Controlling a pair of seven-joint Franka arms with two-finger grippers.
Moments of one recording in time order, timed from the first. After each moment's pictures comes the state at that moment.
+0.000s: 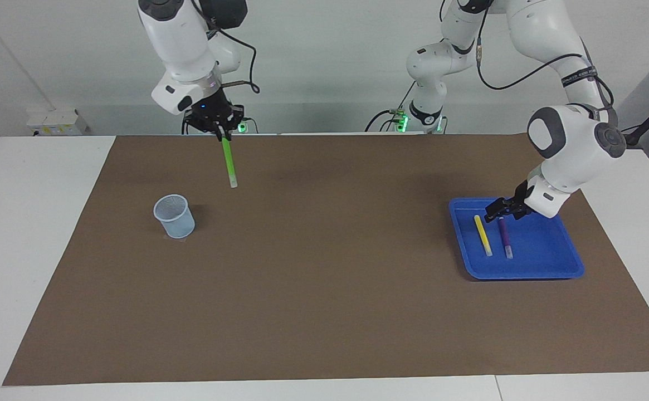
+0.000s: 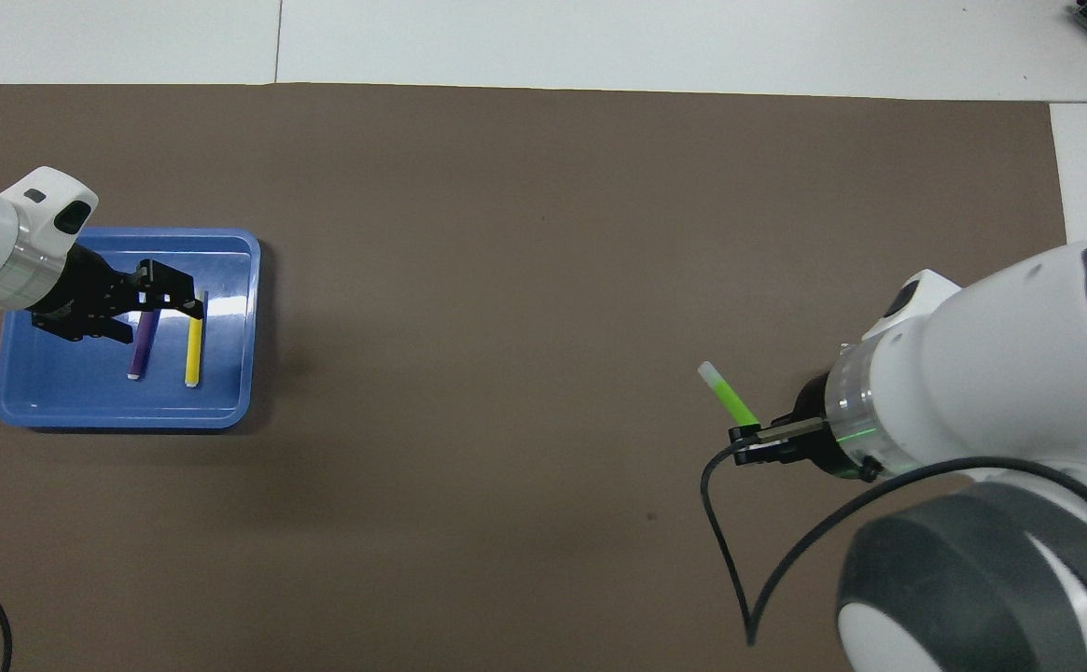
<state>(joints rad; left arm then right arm) 0.24 0.19 -0.23 -1.80 -0.21 1.81 -0.18 0.21 -0.16 0.16 -1.84 0.18 1.60 0.19</state>
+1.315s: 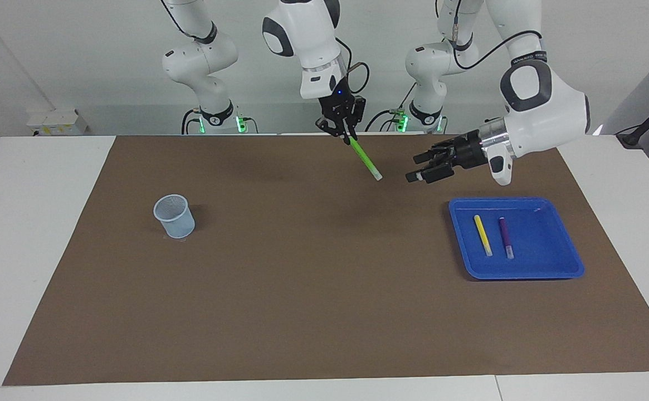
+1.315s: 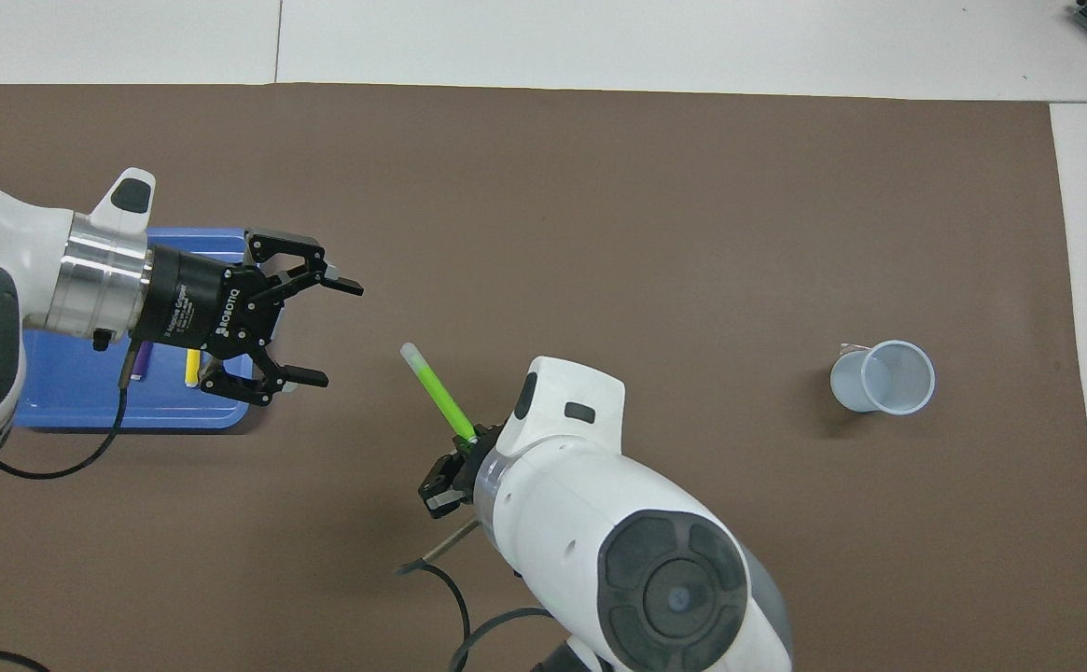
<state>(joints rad) 0.10 -0.02 -0.25 -1.94 -0.89 1.78 -0.82 0.60 -0.02 0.16 -1.94 0.15 2.30 0.19</state>
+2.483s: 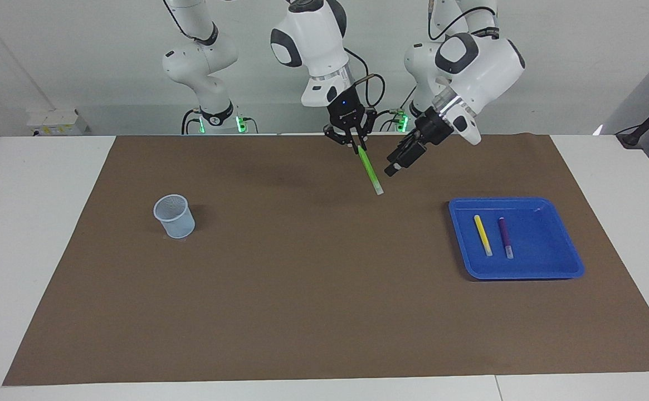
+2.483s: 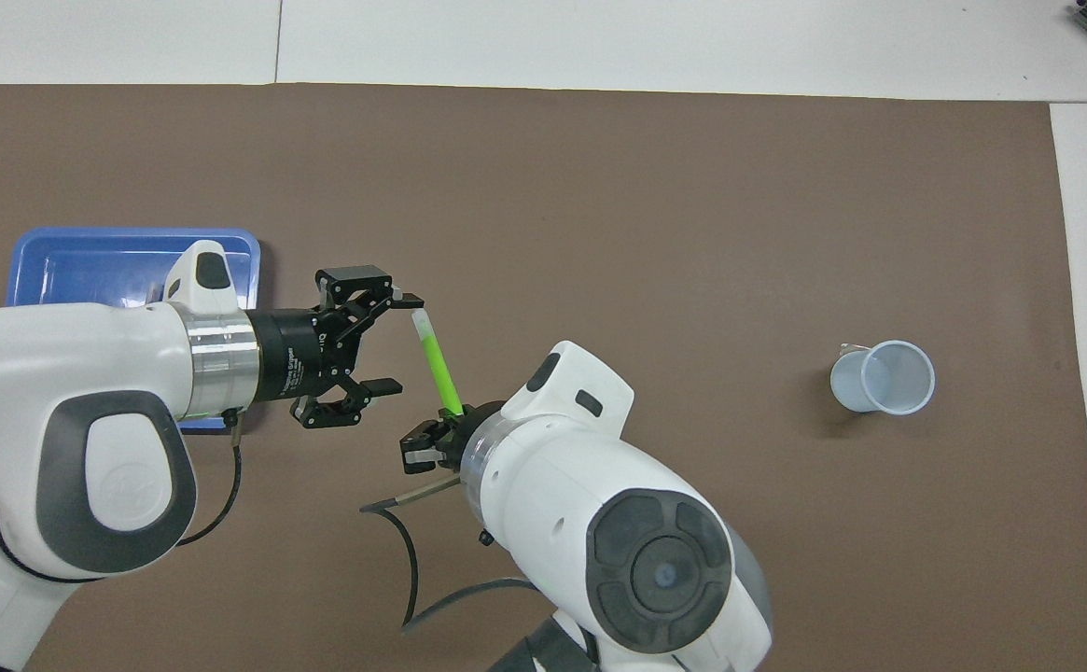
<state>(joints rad) -0.11 -0.10 -0.26 -2.14 -0.90 2.24 -0.87 0.60 0.01 0.15 -1.90 0.15 2.33 0.50</state>
